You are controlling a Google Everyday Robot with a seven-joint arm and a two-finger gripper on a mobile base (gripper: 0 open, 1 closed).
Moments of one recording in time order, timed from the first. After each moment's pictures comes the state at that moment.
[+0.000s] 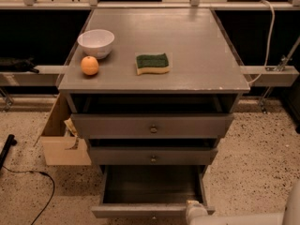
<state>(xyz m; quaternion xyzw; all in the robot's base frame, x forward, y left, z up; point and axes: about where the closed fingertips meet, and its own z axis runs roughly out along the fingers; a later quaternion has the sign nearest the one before) 0.444 -0.187 0.249 -0.65 0.69 -0.22 0.25</state>
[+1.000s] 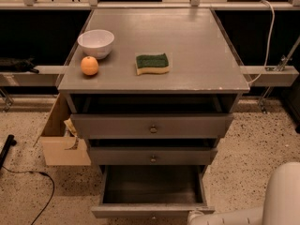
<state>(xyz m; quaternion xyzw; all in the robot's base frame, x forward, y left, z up) 0.399 -0.199 0.194 -0.66 0.71 -0.16 0.16</state>
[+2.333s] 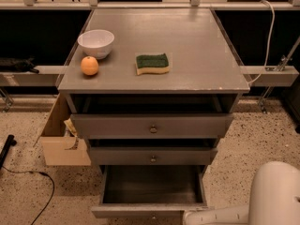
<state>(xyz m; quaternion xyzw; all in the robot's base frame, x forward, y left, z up) 0.413 -0.182 0.153 -0.66 0.72 -0.13 0.17</state>
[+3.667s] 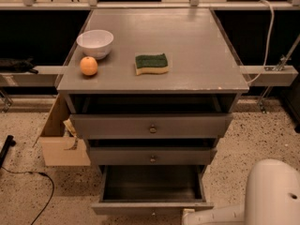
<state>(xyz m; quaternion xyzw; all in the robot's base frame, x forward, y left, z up) 0.415 -0.182 0.148 -0.66 0.72 -0.14 0.16</state>
